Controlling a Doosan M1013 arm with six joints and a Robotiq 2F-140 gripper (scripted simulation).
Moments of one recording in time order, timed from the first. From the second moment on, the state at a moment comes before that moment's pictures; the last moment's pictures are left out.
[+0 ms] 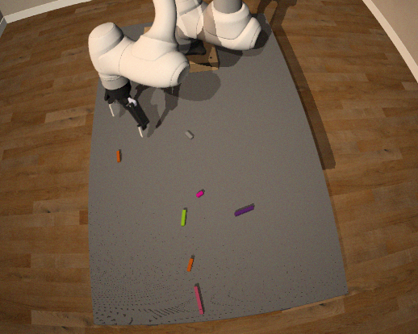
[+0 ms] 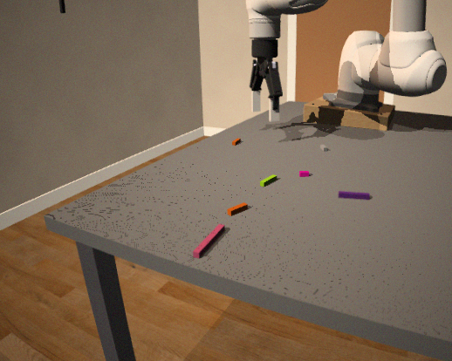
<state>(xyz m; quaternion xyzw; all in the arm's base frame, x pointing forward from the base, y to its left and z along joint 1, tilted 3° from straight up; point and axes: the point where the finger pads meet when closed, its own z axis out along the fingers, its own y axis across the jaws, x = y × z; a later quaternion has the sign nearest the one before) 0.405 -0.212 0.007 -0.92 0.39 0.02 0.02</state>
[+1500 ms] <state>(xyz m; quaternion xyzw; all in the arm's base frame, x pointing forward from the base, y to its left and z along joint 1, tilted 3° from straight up) 0.601 -0.129 0.010 -1.00 0.09 0.01 0.02</state>
